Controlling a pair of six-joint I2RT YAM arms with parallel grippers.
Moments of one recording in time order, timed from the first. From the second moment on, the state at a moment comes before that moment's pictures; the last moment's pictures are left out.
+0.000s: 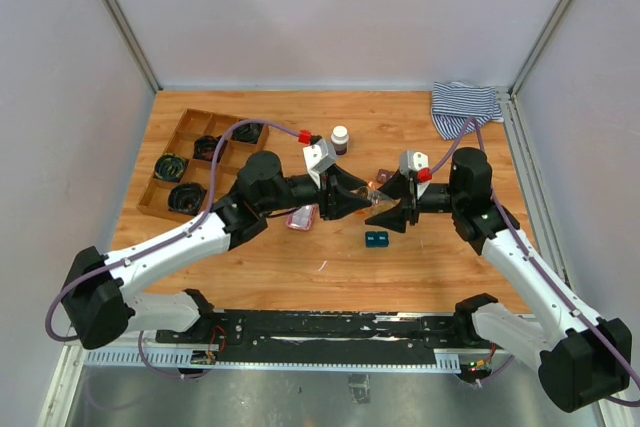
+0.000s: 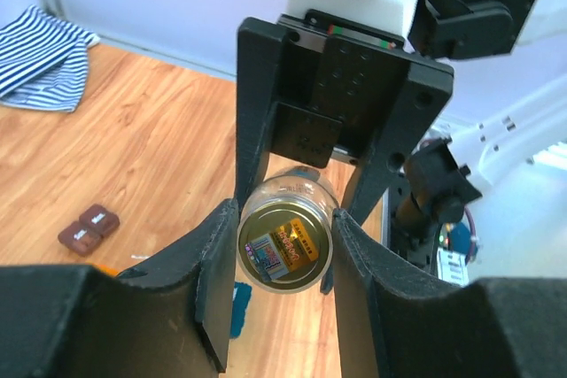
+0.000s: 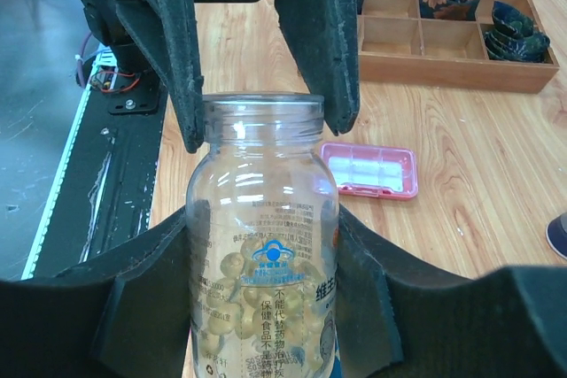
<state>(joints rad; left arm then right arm) -0.87 1.21 0.88 0.36 0.49 -0.20 0.34 0.96 0.72 -0.05 -1.14 -0.27</state>
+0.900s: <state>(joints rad) -0.80 1.05 0.77 0.55 0.50 -0.37 0.34 0.96 0.72 -0.06 -1.14 -0.27</state>
